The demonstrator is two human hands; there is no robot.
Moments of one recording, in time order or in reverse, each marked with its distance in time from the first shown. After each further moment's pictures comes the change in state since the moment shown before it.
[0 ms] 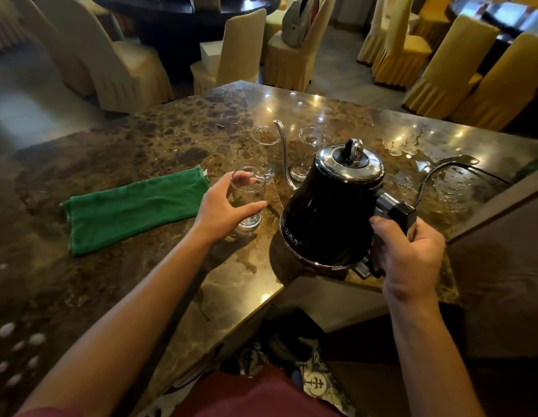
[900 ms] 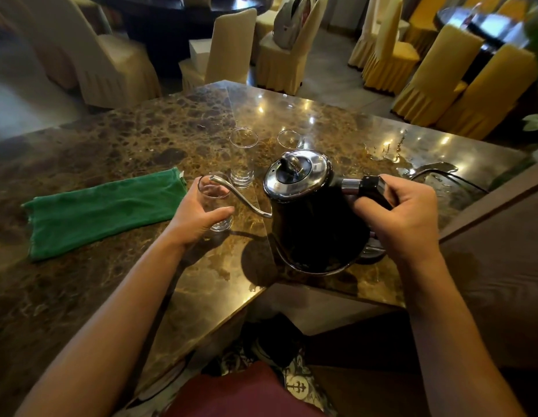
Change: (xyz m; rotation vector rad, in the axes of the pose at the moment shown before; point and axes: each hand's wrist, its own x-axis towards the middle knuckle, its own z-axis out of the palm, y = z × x) left_hand 0.010 -0.019 0.006 -0.269 -0.053 -0.165; right_hand 0.068 -0.033 -0.018 -0.433 -0.250 -0.301
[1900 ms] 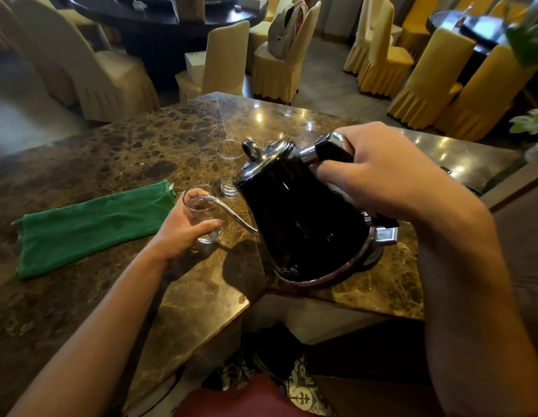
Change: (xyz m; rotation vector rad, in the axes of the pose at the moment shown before) left_hand 0.000 -0.001 0.001 -0.122 -0.070 0.006; right_hand 0.065 -0.075 -0.018 -0.425 -0.481 -0.009
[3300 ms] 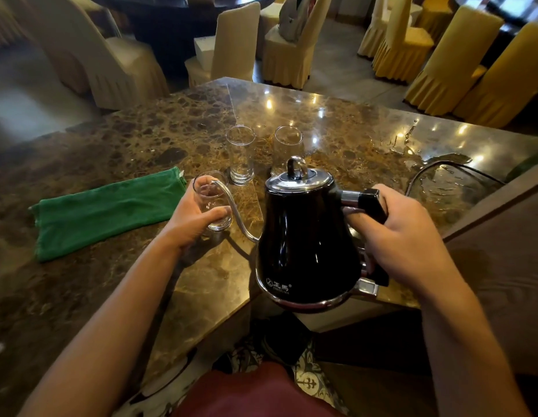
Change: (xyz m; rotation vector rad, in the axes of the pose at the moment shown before) left_hand -0.004 0.000 0.002 0.075 0.075 -0.072; right_hand -0.066 0.051 0.062 0.318 0.151 0.230
